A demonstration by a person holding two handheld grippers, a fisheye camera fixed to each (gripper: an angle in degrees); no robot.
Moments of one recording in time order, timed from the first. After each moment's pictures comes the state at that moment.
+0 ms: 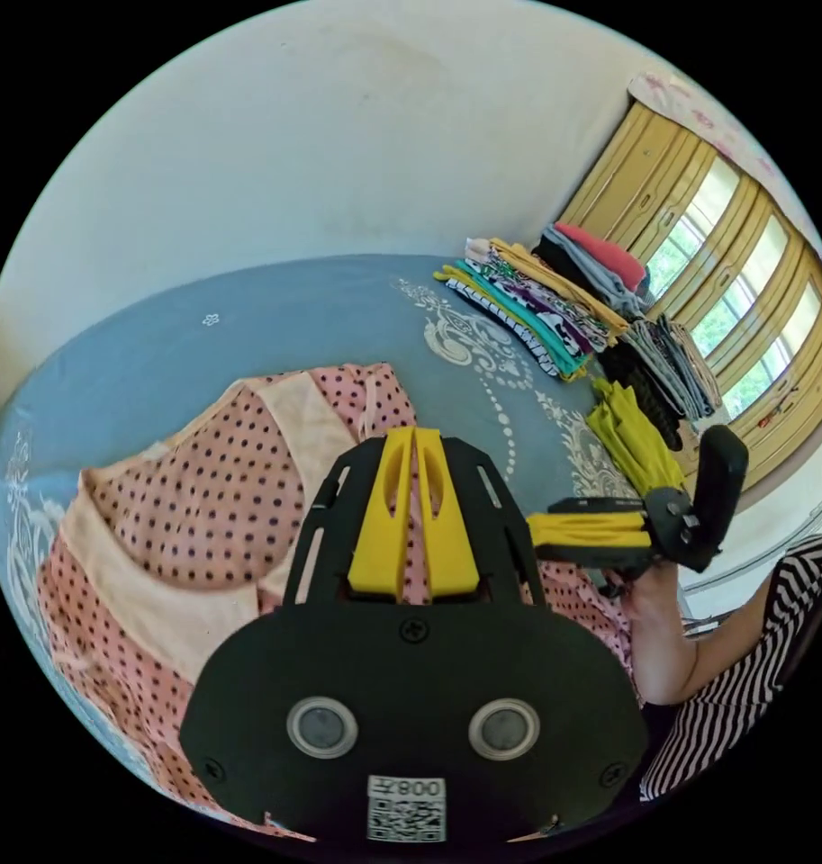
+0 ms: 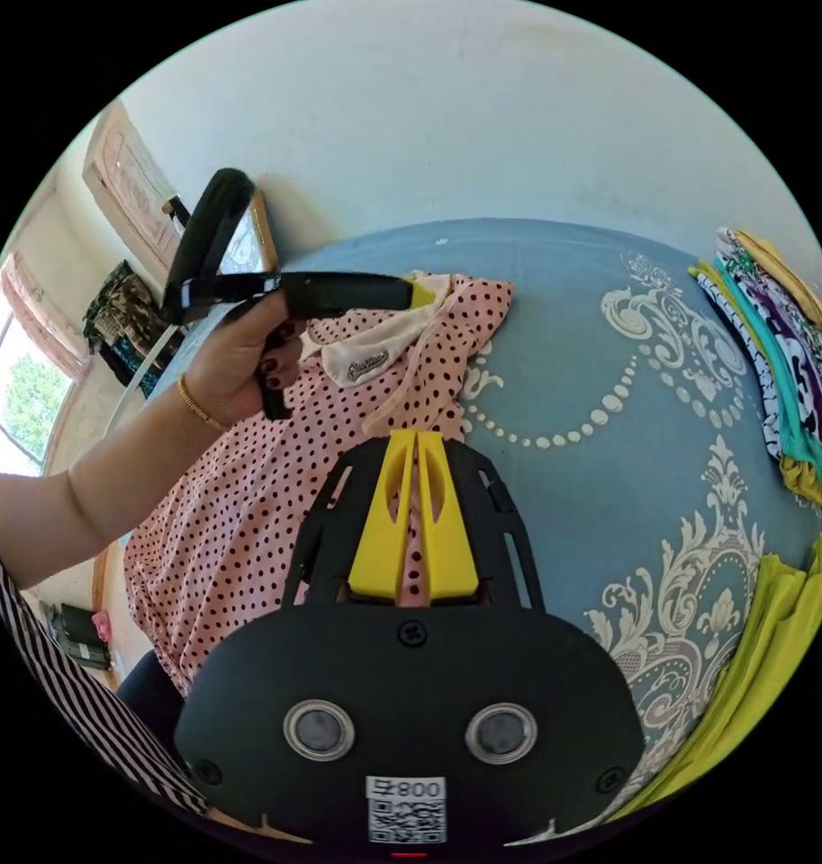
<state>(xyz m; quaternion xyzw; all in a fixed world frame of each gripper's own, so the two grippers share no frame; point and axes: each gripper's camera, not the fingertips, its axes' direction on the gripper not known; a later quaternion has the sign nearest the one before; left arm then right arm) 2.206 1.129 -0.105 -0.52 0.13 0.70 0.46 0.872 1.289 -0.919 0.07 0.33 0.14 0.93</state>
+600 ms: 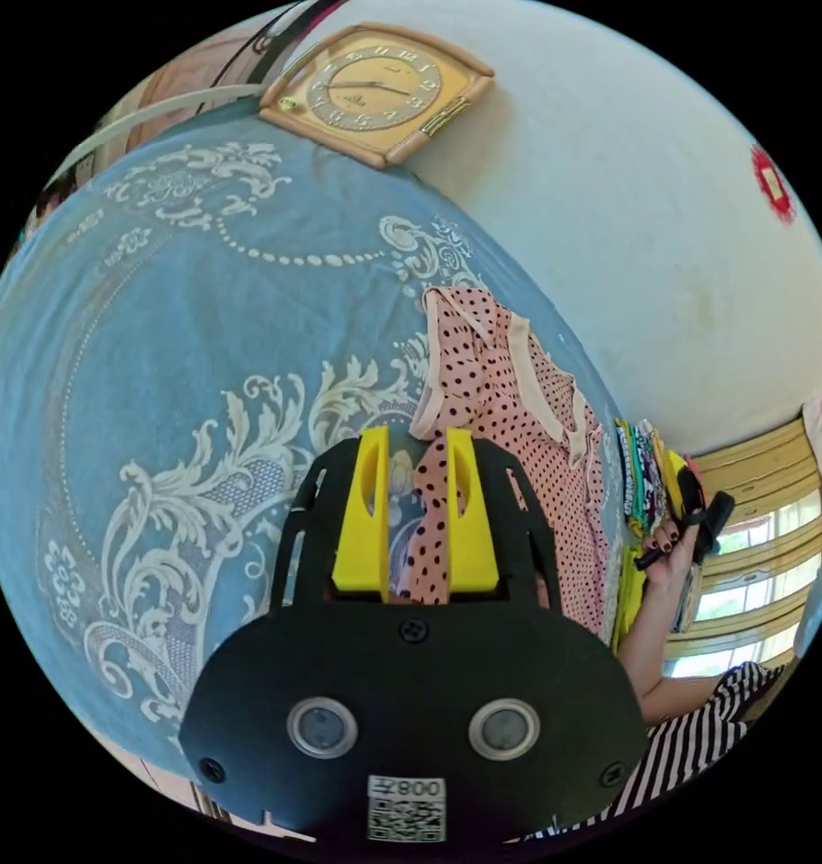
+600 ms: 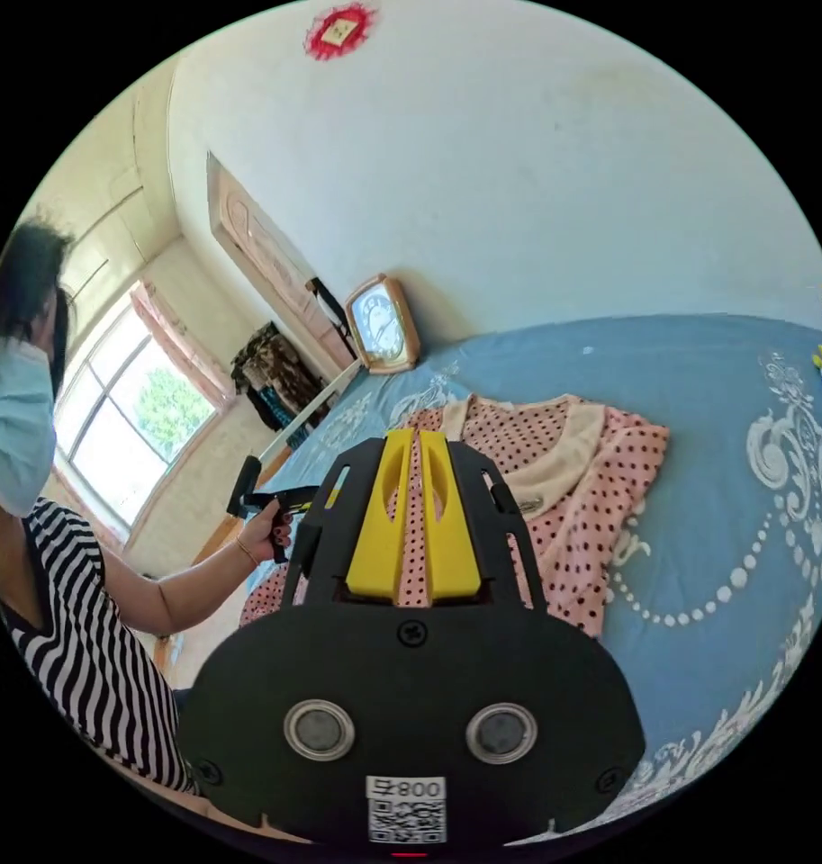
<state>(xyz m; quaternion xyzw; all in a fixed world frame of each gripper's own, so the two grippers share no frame) 2.152 0.743 -0.210 -0.42 -0.09 0.46 0.78 0.899 1.198 -0.861 0.17 0.10 0.04 0.98</state>
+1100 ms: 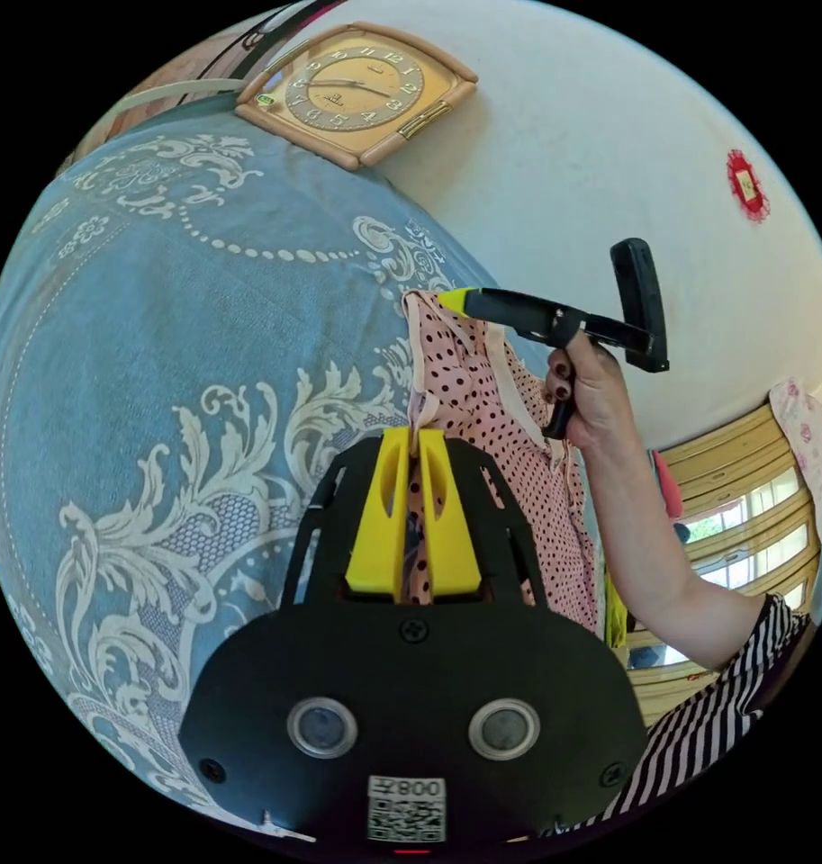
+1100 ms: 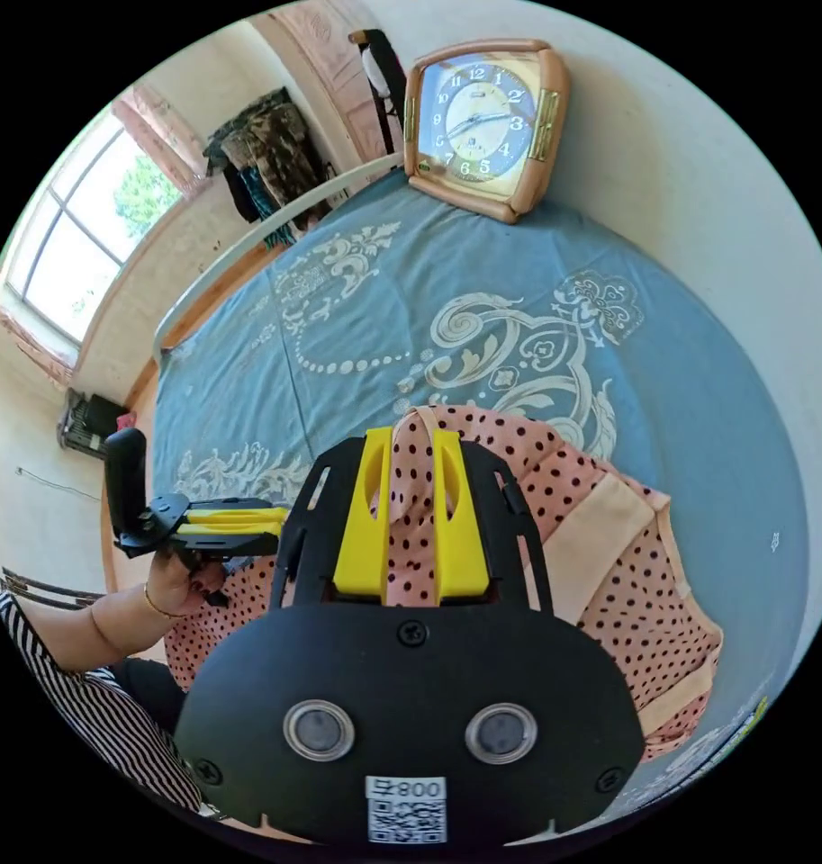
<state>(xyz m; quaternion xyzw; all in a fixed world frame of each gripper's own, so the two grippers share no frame) 2.140 0.719 -0.246 -0.43 -0.01 0.46 0.78 0.942 0.981 -0.502 -0.17 0.20 -0.09 0.96</state>
